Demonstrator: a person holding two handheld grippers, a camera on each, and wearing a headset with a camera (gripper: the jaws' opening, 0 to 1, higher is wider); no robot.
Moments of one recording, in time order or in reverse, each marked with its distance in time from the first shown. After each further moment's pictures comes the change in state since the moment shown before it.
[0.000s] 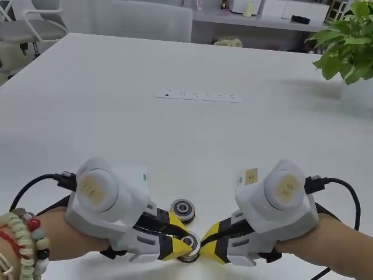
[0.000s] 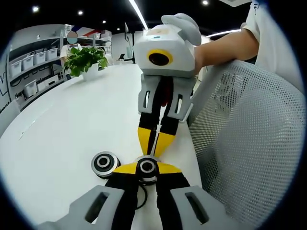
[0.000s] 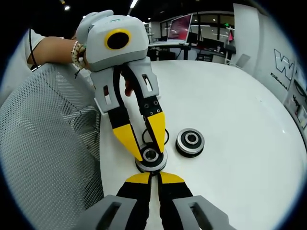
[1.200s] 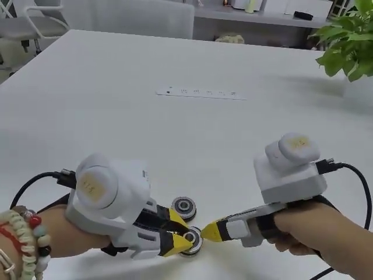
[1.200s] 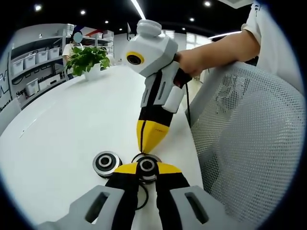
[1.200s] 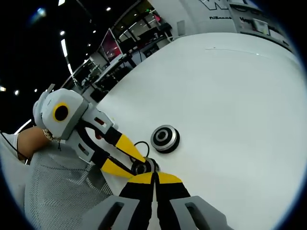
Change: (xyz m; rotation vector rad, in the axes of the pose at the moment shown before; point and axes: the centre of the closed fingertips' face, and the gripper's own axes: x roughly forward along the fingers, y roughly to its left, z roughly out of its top) left arm 0.000 0.002 0.000 -0.011 -0.009 0.009; right arm -0.011 -0.015 0.008 0.657 -0.103 0.012
